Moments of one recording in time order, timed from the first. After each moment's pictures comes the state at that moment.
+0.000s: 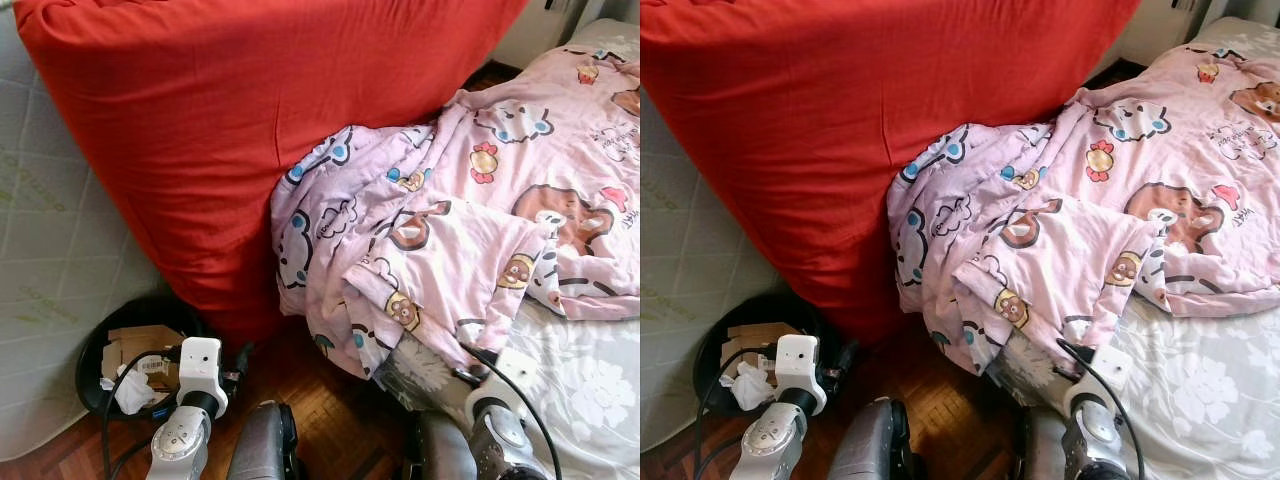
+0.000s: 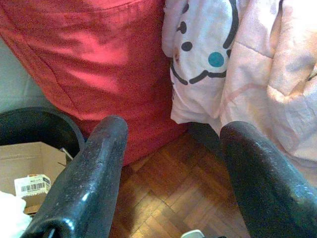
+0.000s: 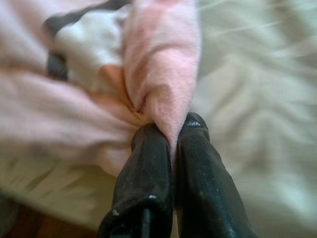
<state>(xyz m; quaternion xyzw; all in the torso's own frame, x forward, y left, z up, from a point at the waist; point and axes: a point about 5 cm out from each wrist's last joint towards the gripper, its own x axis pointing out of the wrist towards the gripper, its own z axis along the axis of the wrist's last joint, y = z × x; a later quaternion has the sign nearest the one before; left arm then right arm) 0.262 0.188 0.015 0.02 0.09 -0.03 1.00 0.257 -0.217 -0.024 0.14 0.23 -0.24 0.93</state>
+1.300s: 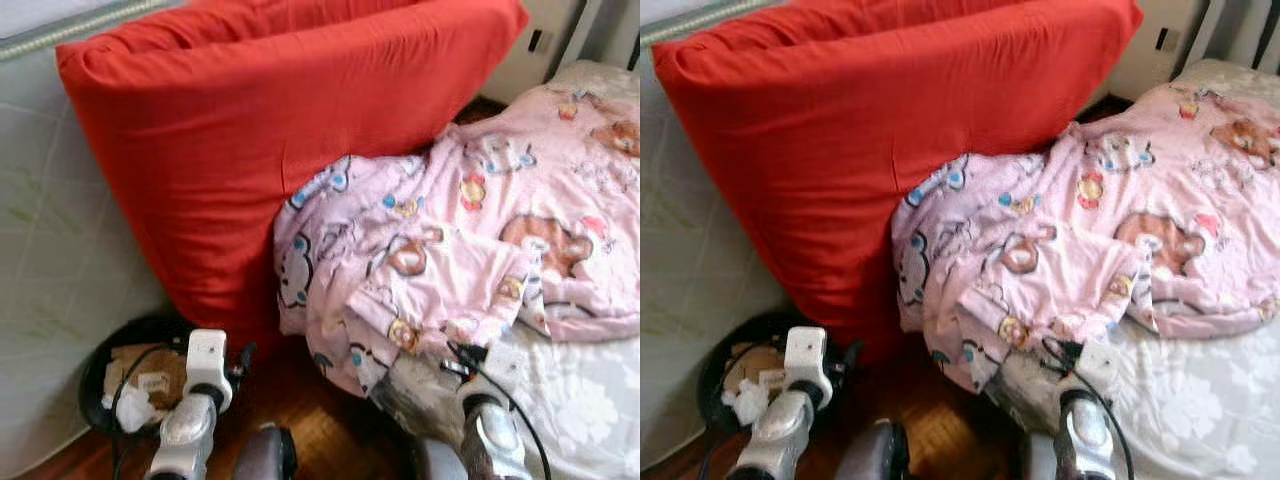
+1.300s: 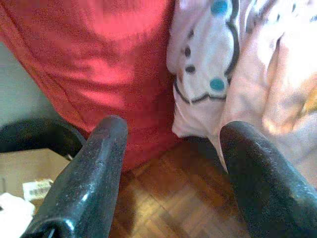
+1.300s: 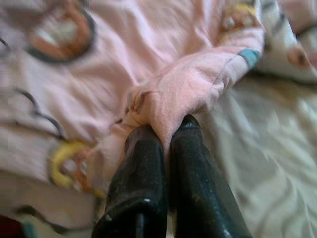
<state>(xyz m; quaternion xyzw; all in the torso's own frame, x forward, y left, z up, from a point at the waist) 0.283 0.186 0.010 0.01 0.13 -0.02 0.99 0.271 -0.190 -0.009 0.12 0.16 -0.12 0.97</state>
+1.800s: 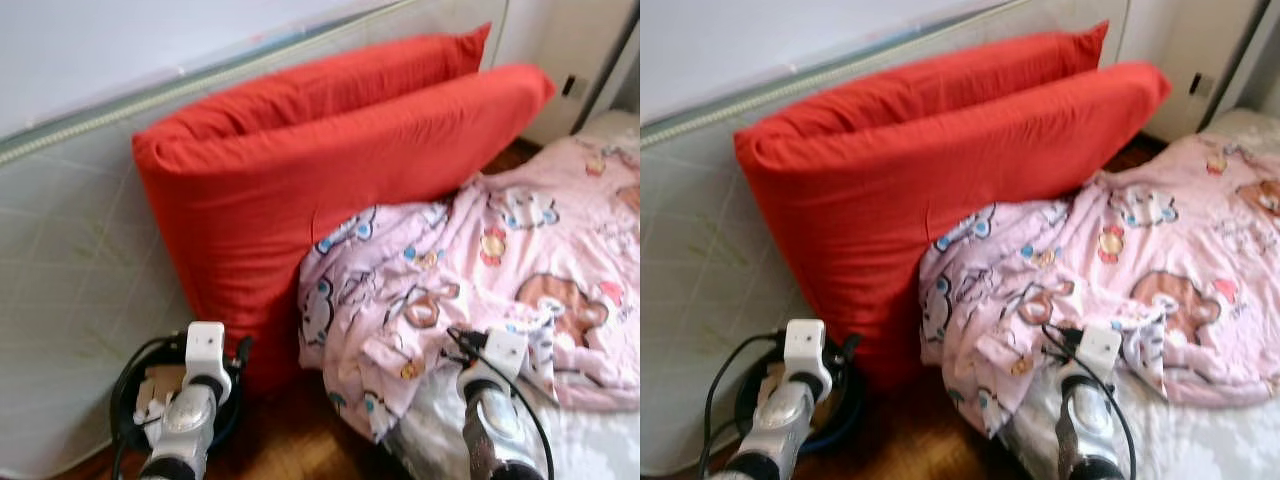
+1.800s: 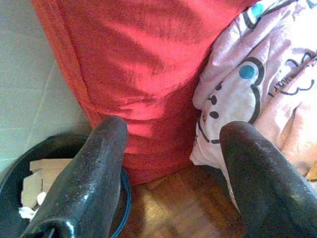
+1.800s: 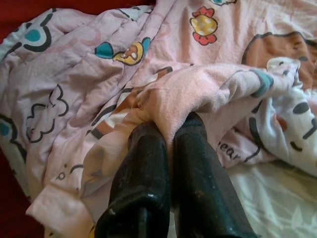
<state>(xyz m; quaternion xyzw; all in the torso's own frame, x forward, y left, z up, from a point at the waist) 0.291 0.190 0.009 0.00 0.16 0.00 0.99 0.281 -0.198 -0.002 0.10 0.17 -0.13 0.97</state>
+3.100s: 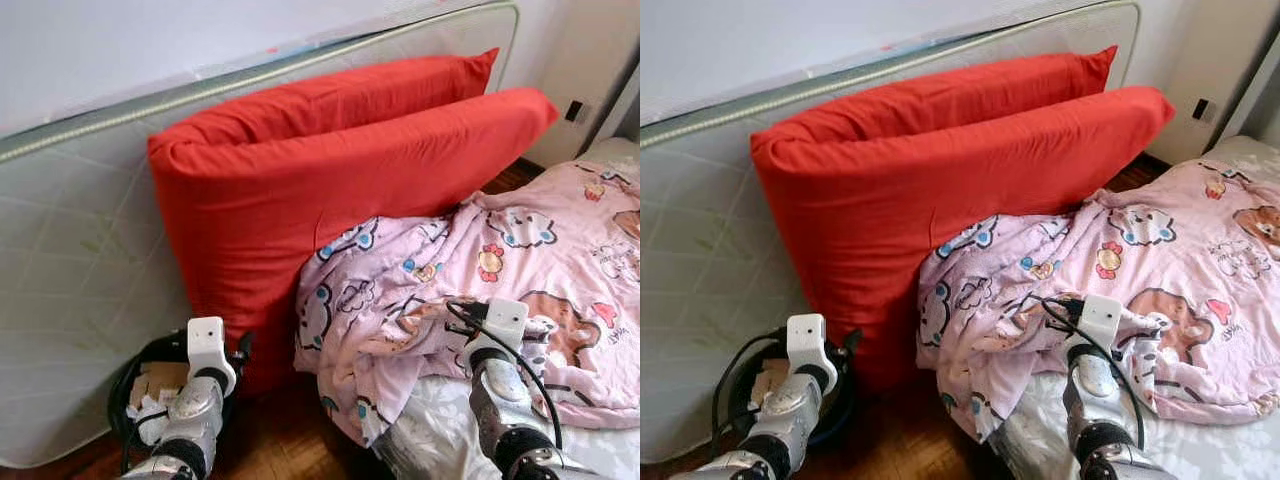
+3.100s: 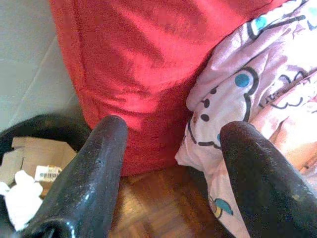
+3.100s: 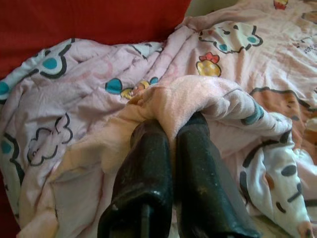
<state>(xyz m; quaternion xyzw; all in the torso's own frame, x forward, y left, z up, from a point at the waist) 0.298 0.187 0.010 -0.05 0.17 0.03 0.98 0.309 -0.205 0.024 0.06 0.14 -0.12 0.98</state>
